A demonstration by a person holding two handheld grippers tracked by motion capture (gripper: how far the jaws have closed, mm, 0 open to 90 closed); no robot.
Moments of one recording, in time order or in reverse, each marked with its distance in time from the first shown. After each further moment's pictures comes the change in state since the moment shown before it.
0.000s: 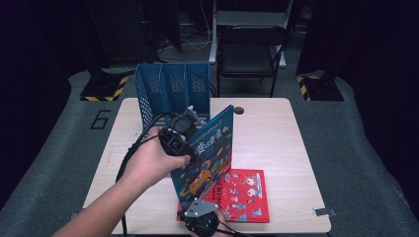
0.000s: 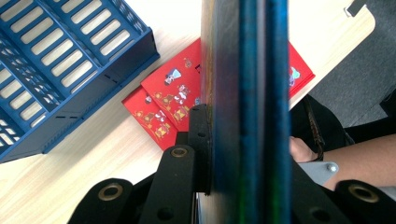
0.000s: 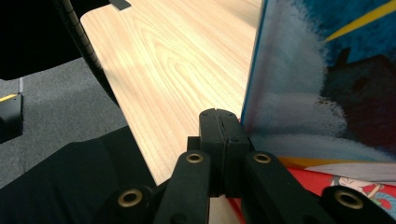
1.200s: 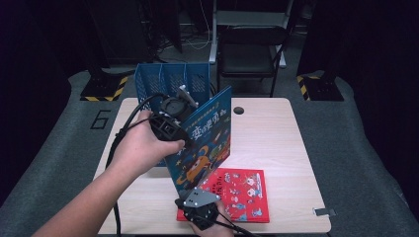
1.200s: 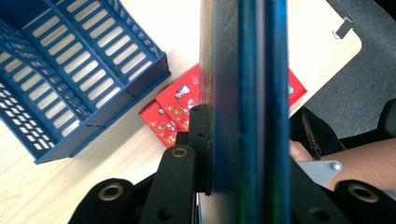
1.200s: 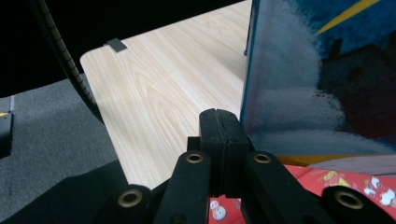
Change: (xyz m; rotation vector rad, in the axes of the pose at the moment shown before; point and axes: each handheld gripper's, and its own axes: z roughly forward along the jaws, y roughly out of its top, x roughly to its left) left arm 0.004 0.012 -0.050 -0.069 0.022 -0.013; right arm -0.006 0.038 -0.016 -0.076 -0.028 -0.030
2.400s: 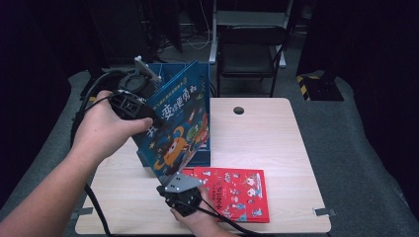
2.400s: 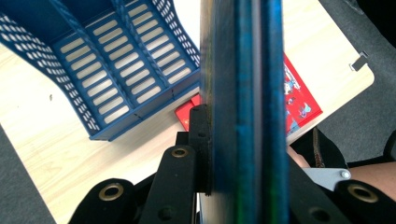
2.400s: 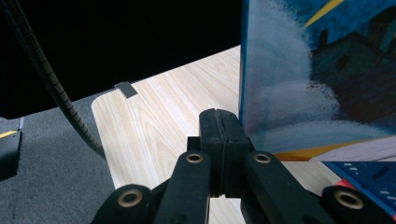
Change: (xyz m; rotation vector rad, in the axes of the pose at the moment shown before) left arm 0.045 -0.011 -0.056 -0.057 0.060 -0.121; right arm 0.007 0.056 0.022 -0.064 0.014 -0.020
